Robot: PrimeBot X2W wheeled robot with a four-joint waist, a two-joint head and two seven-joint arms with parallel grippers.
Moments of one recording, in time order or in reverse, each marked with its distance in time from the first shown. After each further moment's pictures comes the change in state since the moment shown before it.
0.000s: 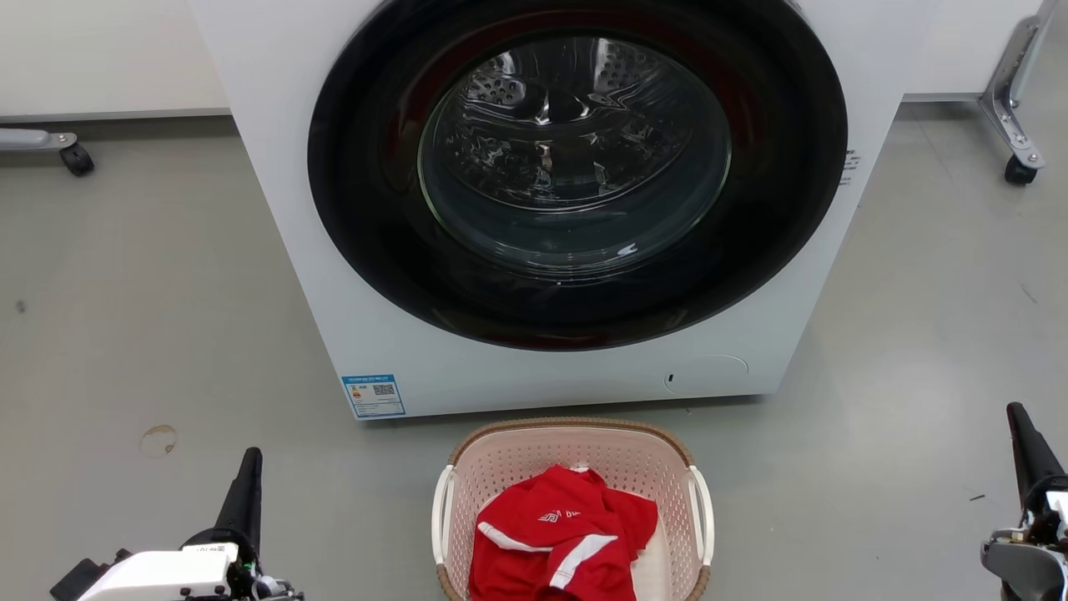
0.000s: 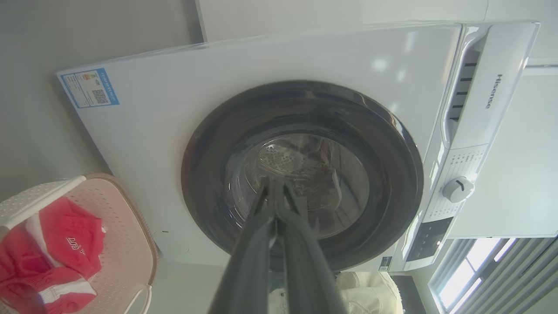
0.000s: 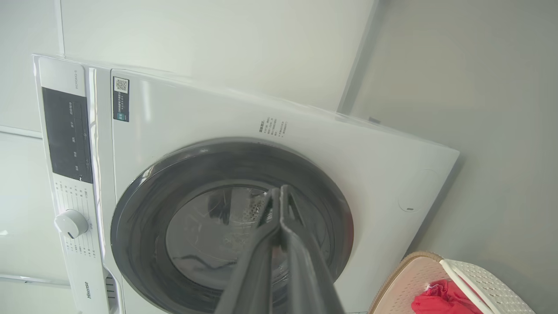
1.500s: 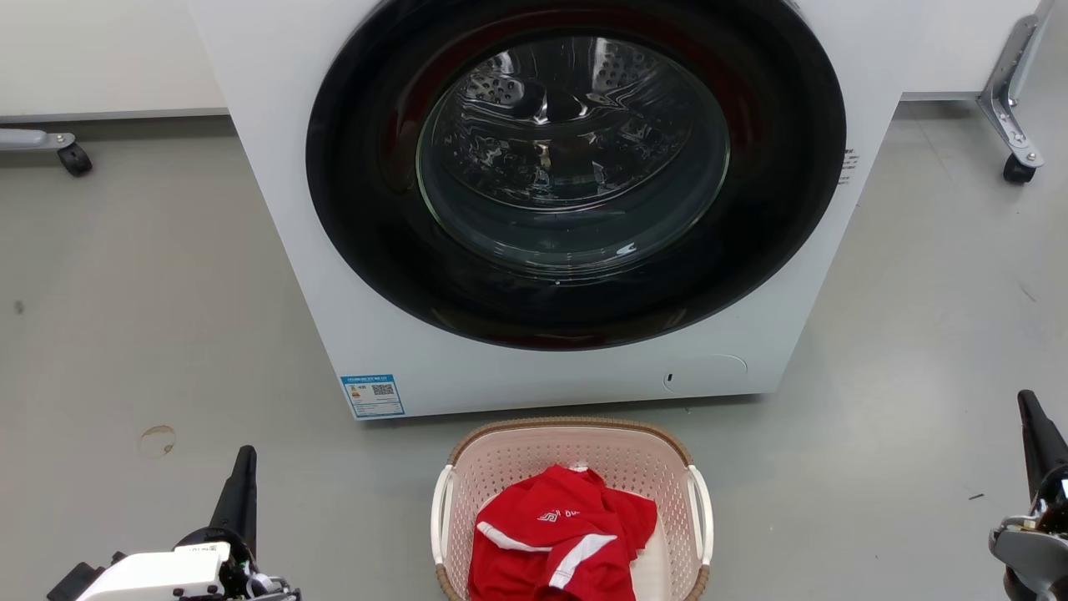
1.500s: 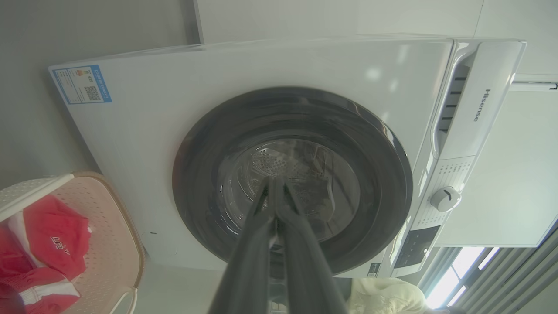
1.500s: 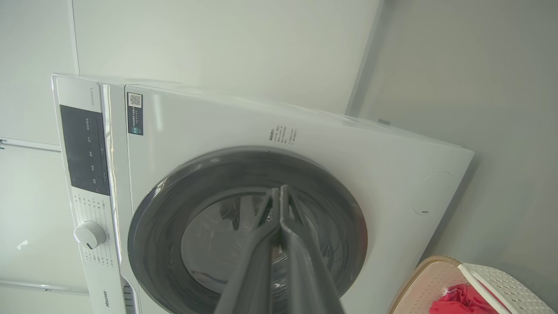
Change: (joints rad) left arm -0.003 -0.018 0.032 0.000 -0.024 -0.008 0.013; right arm -0.018 -0.001 -0.028 -0.007 0.034 -0.007 0.021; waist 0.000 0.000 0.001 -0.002
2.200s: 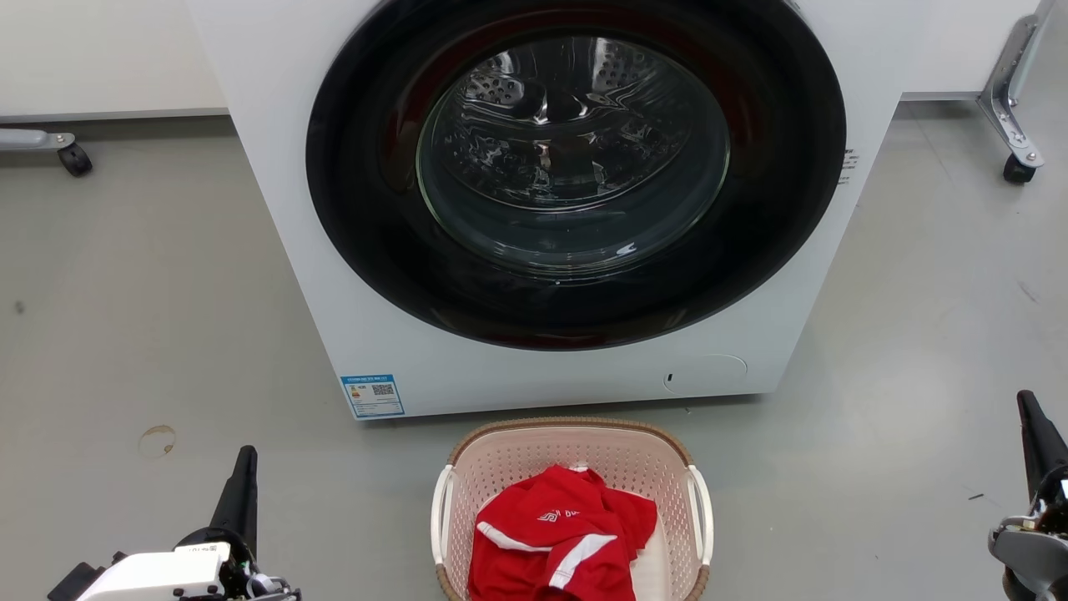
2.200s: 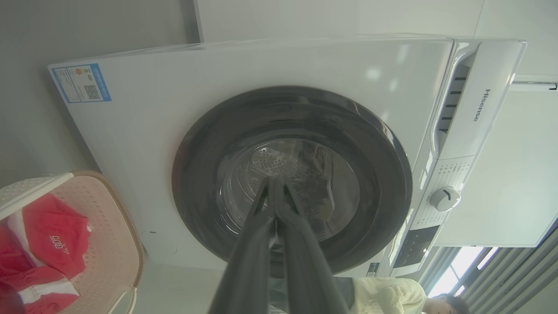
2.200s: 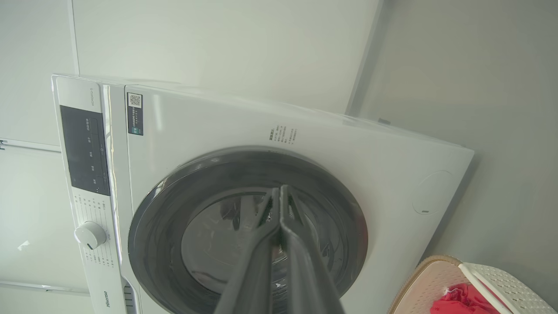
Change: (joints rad) left arm 0.000 -0.003 0.003 0.000 0.000 0.000 0.005; right arm 0.000 0.003 -0.002 0.000 0.000 0.000 0.001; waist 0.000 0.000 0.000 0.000
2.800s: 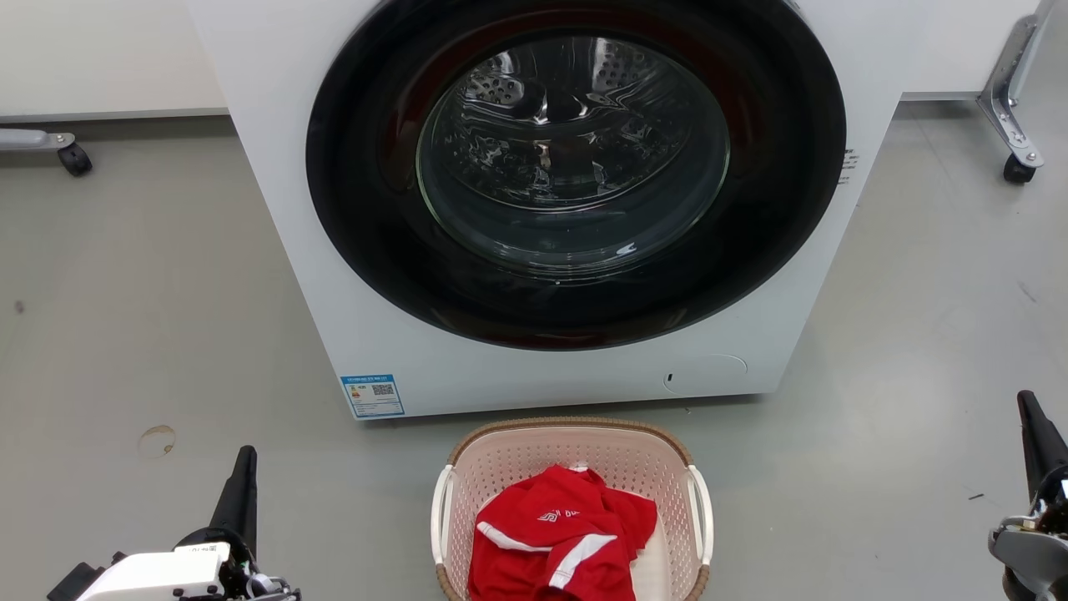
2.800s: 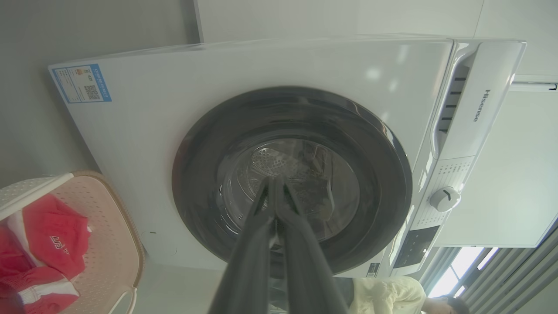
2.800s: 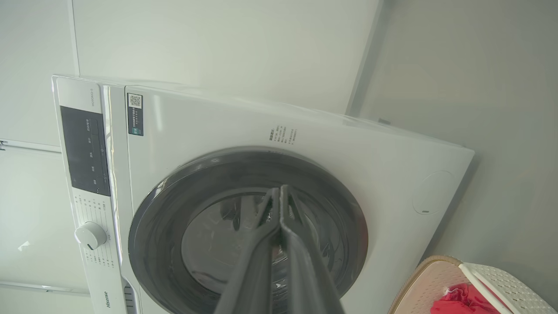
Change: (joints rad) left arm 0.000 -0.001 0.002 0.000 0.001 0.000 0.000; right arm 0.000 0.001 -0.002 0.000 0.000 0.000 0.000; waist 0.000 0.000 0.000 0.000
